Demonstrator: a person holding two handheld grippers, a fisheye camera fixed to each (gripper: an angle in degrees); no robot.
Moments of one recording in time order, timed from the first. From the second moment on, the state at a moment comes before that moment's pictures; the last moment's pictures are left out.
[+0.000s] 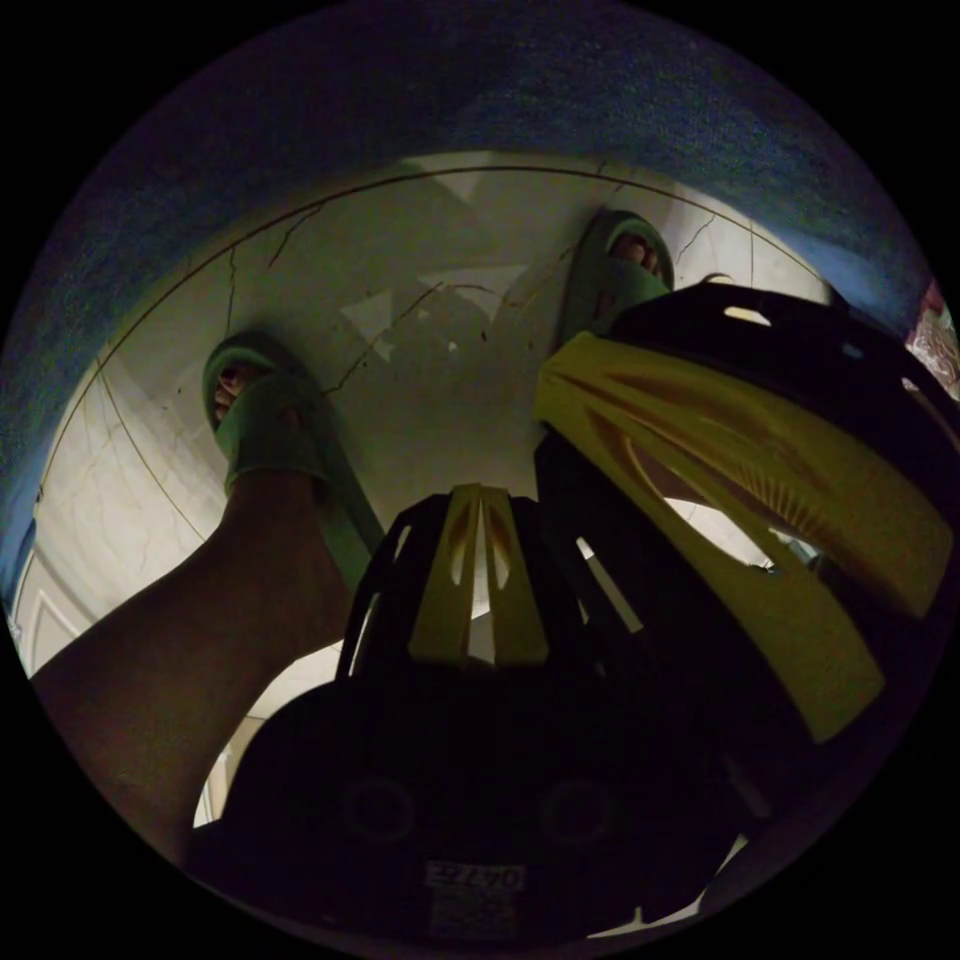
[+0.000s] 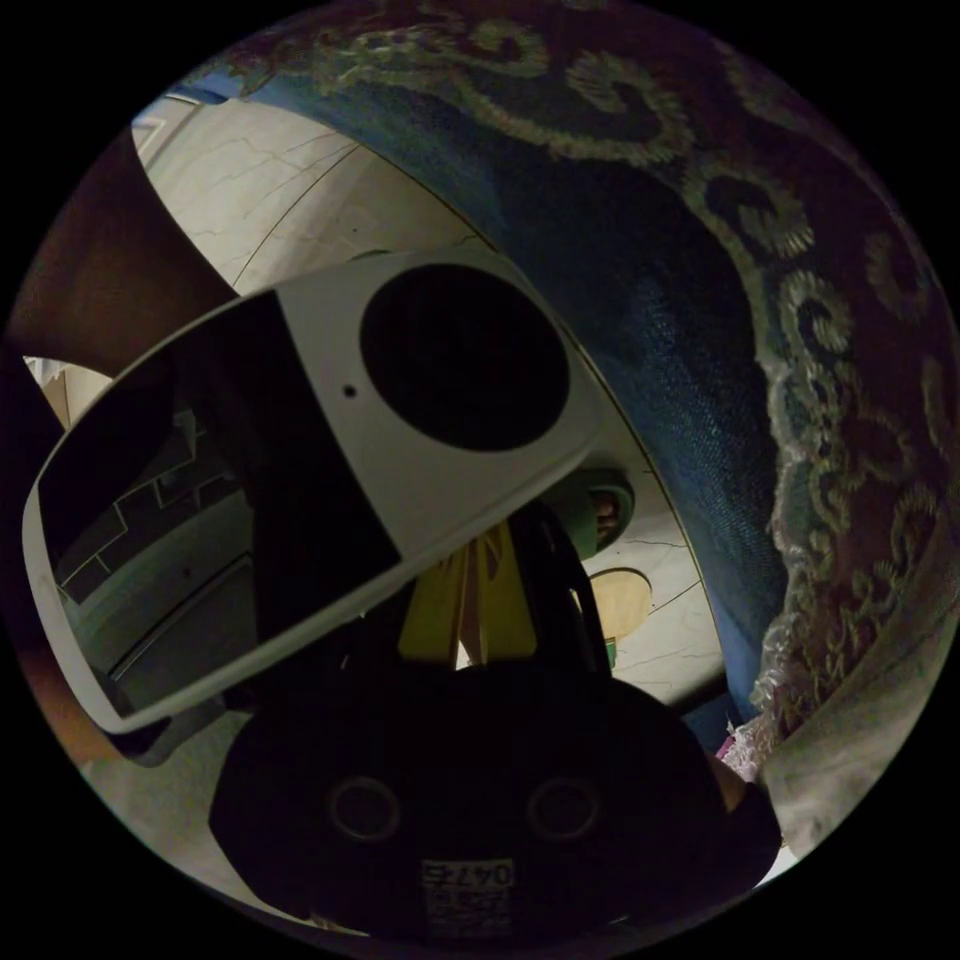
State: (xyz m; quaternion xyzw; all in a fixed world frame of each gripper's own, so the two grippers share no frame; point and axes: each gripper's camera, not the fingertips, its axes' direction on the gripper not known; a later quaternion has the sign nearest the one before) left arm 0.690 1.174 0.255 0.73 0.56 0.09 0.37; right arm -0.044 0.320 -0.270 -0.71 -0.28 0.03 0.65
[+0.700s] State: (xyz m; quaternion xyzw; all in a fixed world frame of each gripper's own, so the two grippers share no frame) left arm 0.704 1.073 0.129 0.71 0.60 0.12 0.35; right arm -0.015 0.343 -0.268 -0.71 -0.28 0.02 0.65
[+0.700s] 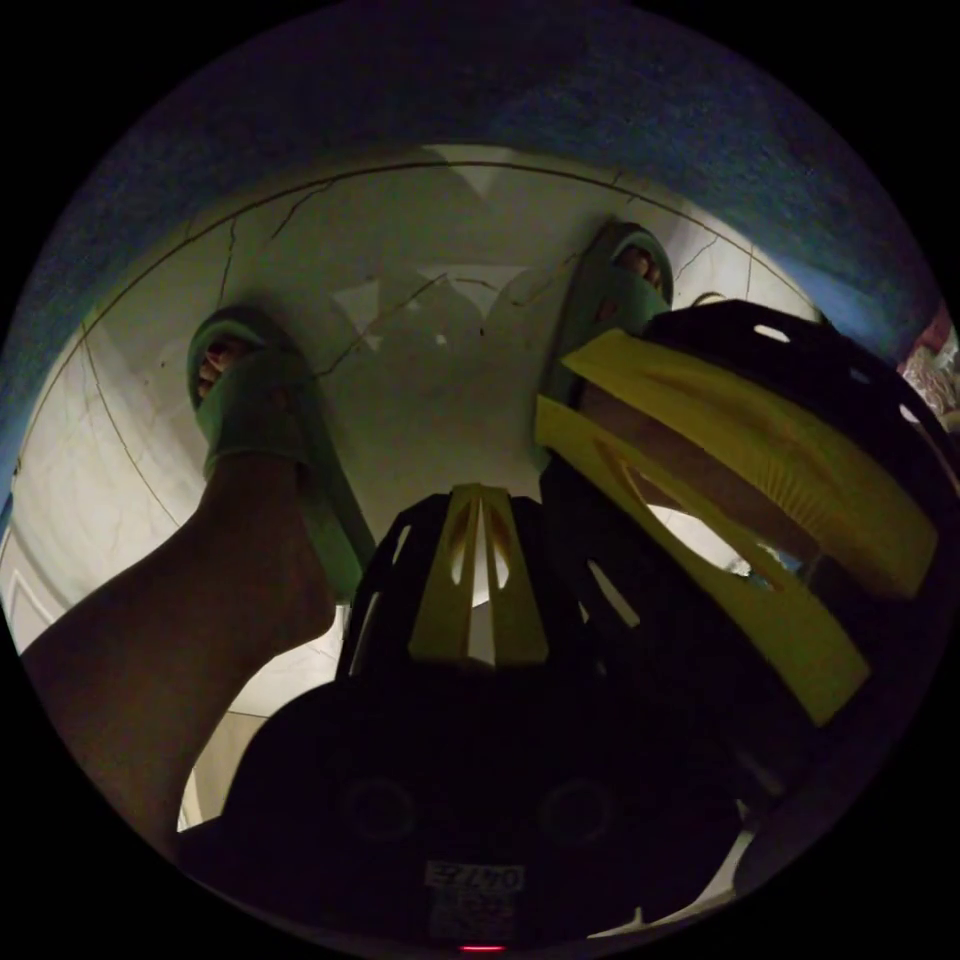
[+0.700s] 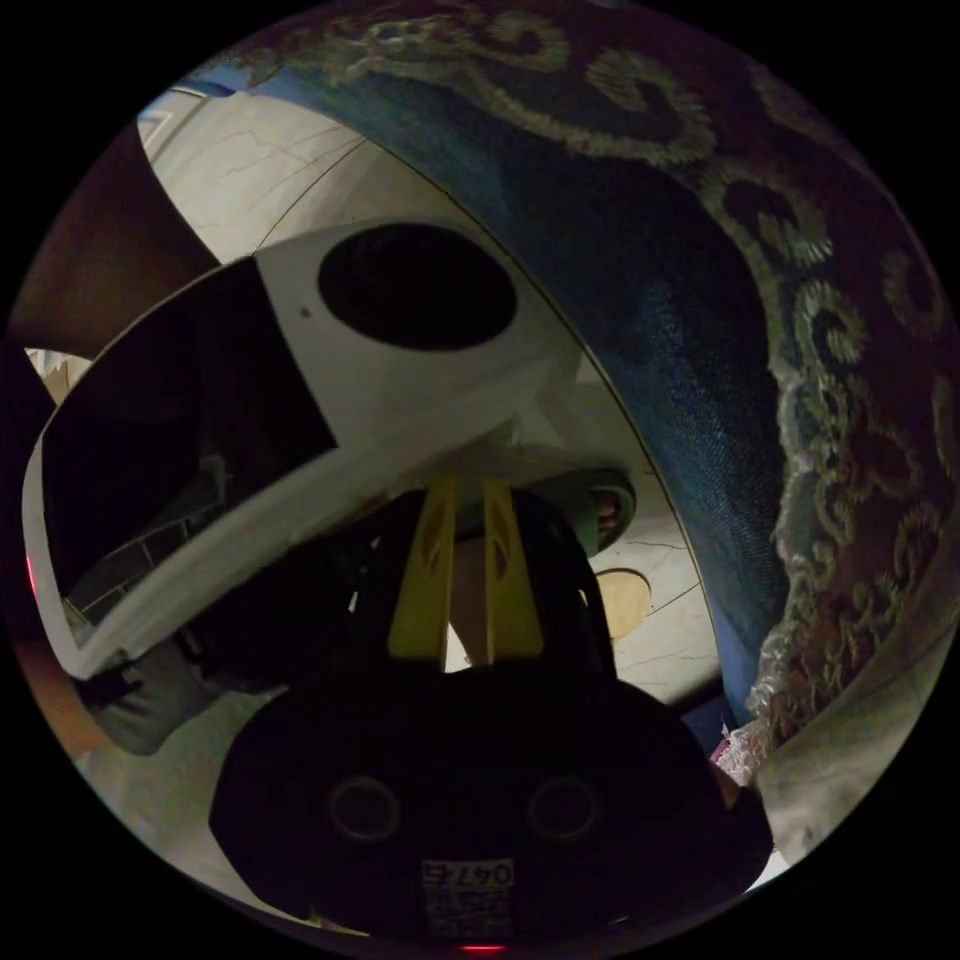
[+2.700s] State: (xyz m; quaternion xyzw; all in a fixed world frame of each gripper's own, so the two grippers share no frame) left arm 0.365 0.481 0.114 0.89 0.41 -0.14 -0.17; right arm 0.587 0.390 -0.433 -0.44 -0.16 0.22 0.85
